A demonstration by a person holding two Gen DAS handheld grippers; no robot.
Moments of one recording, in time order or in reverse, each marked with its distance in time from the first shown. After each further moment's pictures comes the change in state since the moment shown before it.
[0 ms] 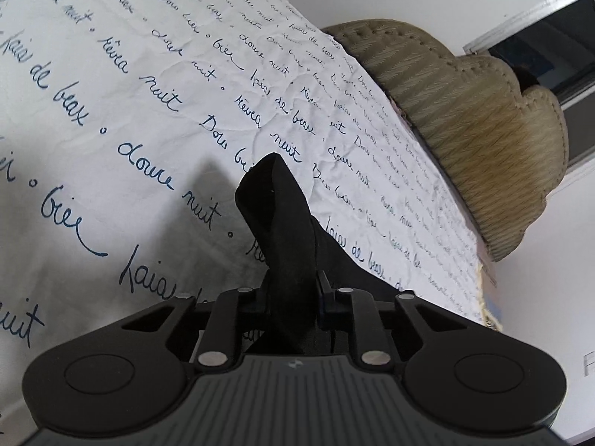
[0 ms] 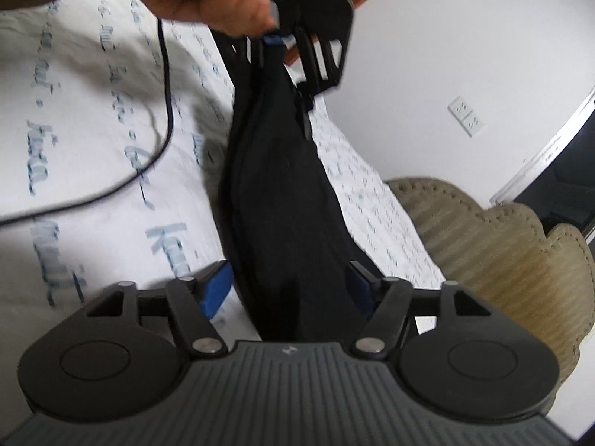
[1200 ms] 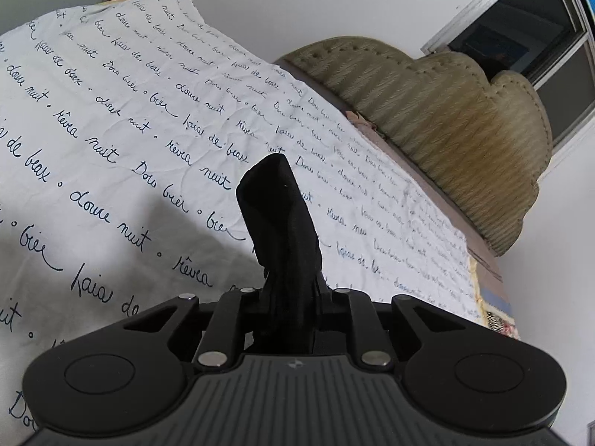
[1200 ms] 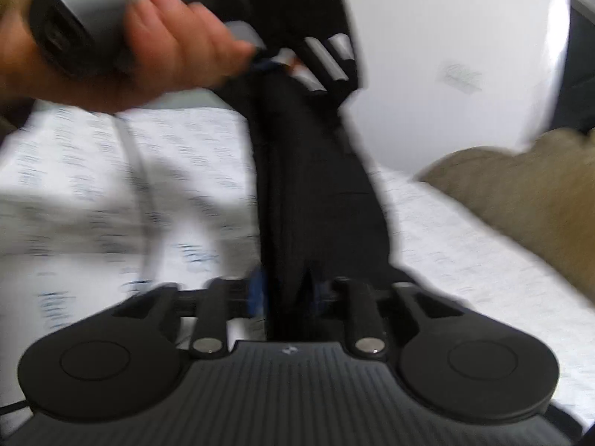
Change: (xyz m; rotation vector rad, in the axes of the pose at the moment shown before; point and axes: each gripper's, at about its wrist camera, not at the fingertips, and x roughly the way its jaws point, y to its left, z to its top) left arm -0.031 -0.088 -0.020 0.124 -0.106 0.025; right arm -0.014 -0.075 0.001 0.430 -0.161 0.269
